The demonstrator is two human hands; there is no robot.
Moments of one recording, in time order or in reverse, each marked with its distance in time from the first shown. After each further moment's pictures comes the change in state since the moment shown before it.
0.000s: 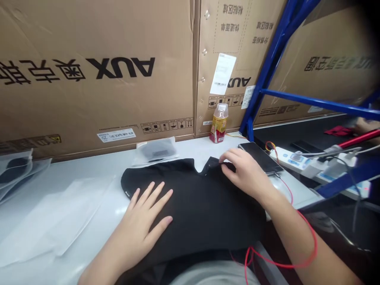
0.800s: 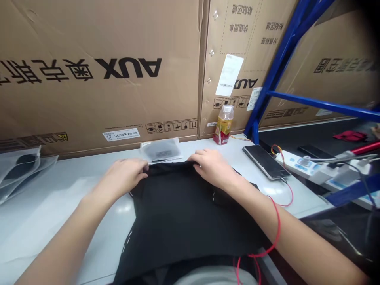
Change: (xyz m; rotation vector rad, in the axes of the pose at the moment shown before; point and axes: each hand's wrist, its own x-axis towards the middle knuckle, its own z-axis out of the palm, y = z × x) left_hand 0.079 -0.099 -0.054 0.157 0.014 -0.123; right_hand 0.068 -0.052 0.043 -0.012 -0.163 -0.197
